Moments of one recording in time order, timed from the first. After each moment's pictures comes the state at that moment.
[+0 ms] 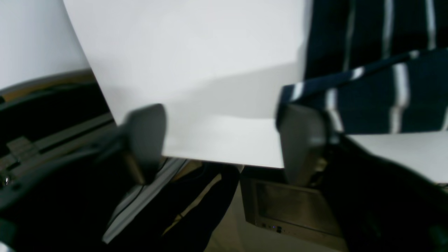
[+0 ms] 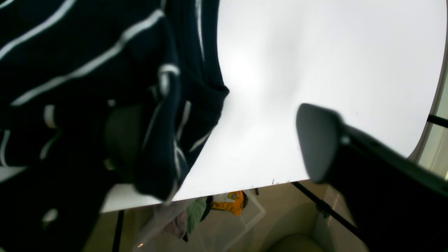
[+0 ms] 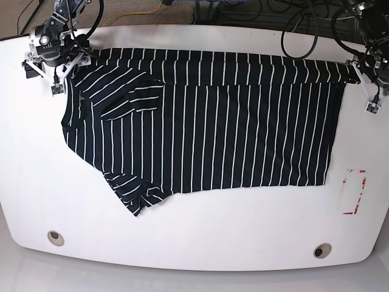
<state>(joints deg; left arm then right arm) 13.5 -19.7 -36.1 107.6 -2.4 -42.2 73.3 -18.1 1.6 40.8 111.5 -7.2 40.8 -62.5</state>
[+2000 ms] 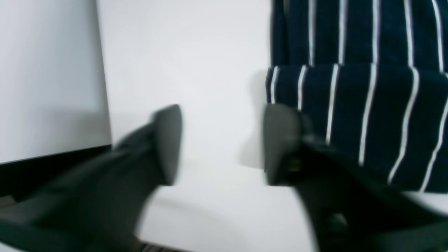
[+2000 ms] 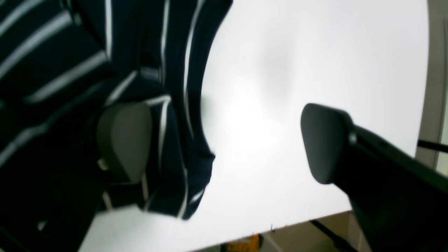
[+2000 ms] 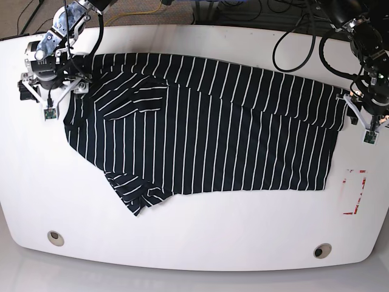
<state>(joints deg) 4.5 -13.4 -36.3 107.6 -1.3 -42.0 59.9 -7.9 0.1 42.7 112.8 -5.2 40.7 -62.7</state>
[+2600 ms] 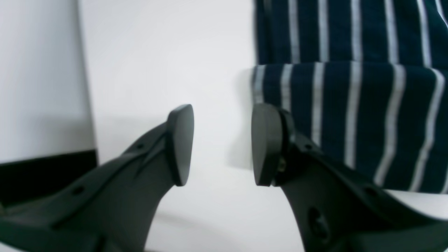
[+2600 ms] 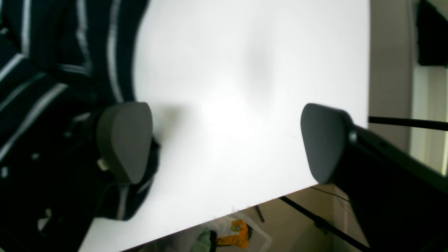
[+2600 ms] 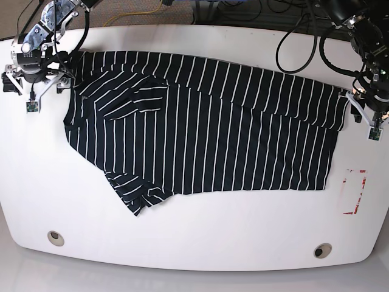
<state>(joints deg) 5.0 -13.4 -39.2 107.0 -1.7 -42.1 58.5 -10.0 3.3 48.2 113.7 -3.6 40.6 -62.9</state>
